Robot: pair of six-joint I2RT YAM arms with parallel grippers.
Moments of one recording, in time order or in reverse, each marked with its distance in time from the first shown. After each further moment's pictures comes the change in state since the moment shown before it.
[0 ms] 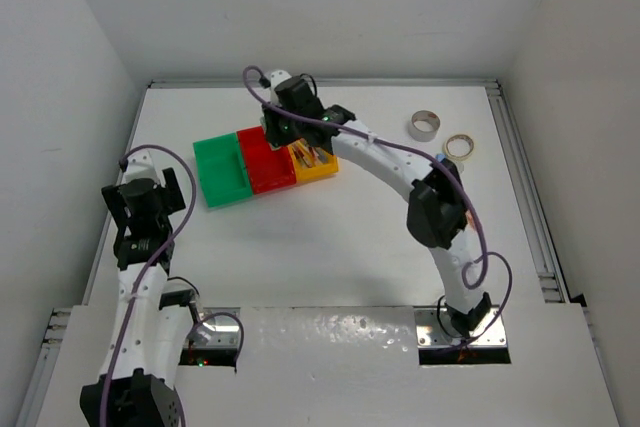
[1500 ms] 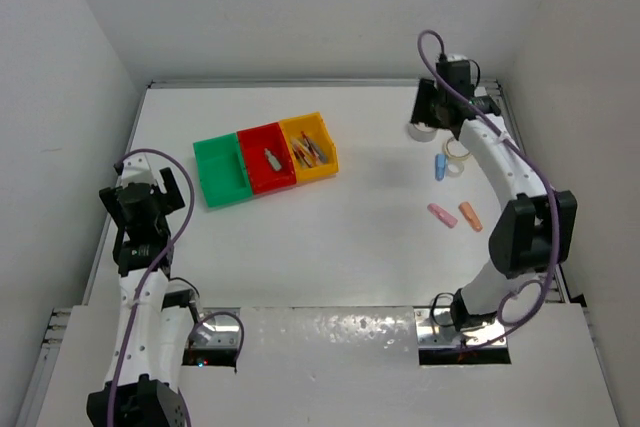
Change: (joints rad) left arm 0.032 -0.061 -0.039 0.068 0.055 -0.033; right arm -0.526 -0.486 -0.462 -0.080 0.138 0.061
